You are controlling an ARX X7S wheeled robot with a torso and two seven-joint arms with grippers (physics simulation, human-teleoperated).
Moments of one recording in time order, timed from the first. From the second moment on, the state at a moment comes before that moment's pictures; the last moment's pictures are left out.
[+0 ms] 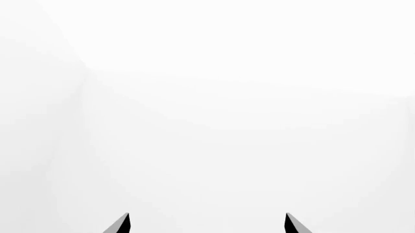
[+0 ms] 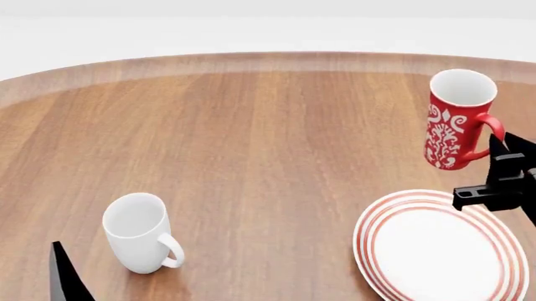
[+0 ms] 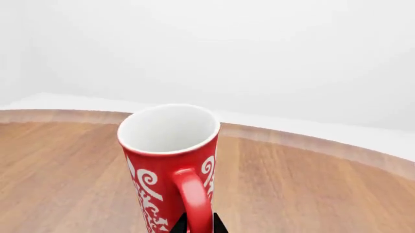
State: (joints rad) left arm -0.11 0.00 0.02 -0.35 -0.13 1.05 0.04; right arm 0.78 0.78 -0.29 0.33 0.73 0.40 -0.18
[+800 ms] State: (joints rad) left arm -0.11 0.00 0.03 -0.34 -0.16 1.05 0.06; right arm 0.69 0.74 -0.24 0.50 0.76 0.26 -0.30
